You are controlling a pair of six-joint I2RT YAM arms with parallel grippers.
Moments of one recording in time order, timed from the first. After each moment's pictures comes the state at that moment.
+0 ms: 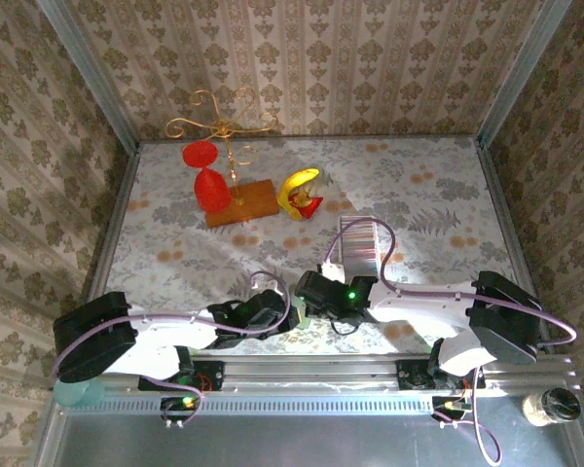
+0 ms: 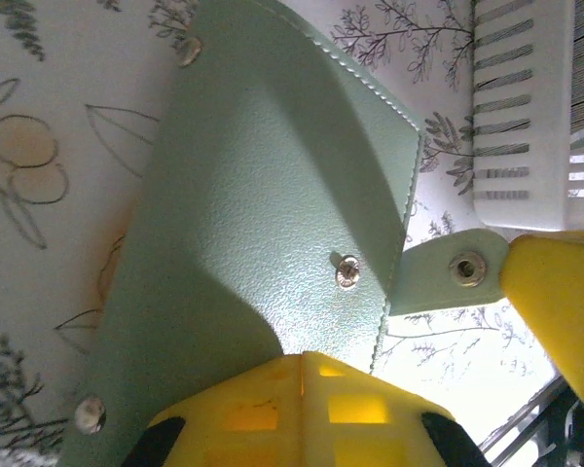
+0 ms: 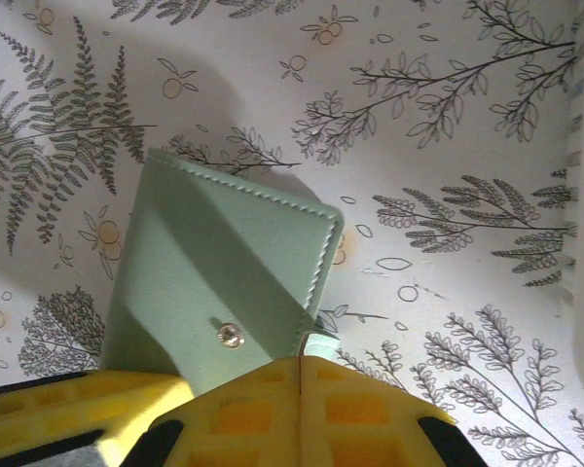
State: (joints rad) left arm -1.21 1.25 0.34 0.14 -0.07 -1.21; right arm 1.11 1.46 0.82 -0.49 0.28 1.15
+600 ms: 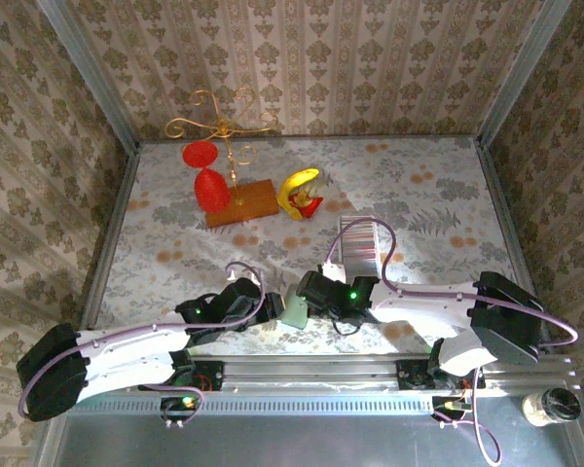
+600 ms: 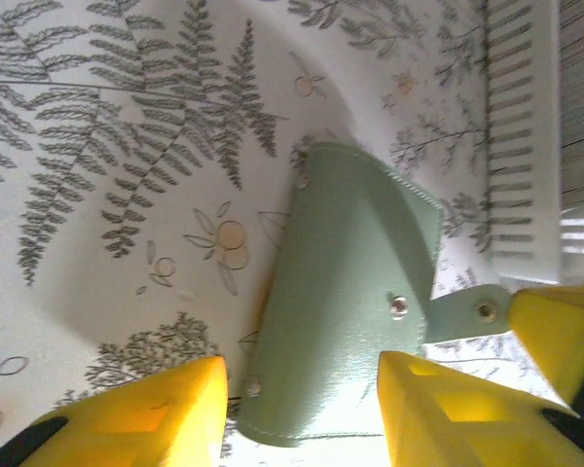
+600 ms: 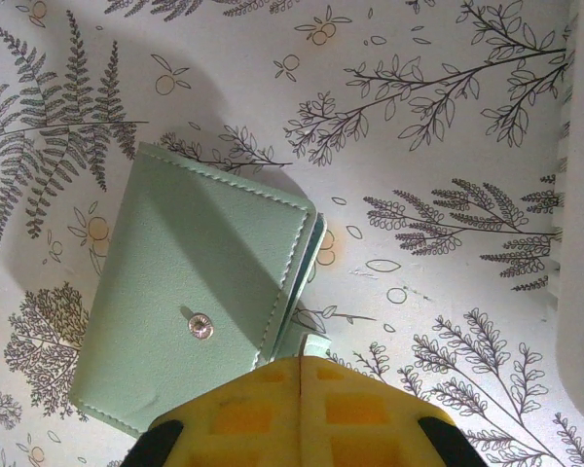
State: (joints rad) left arm -1.05 0.96 0.32 -0.14 -0.05 -1.09; right arm 1.10 1.46 0.82 -0.48 0.28 1.12
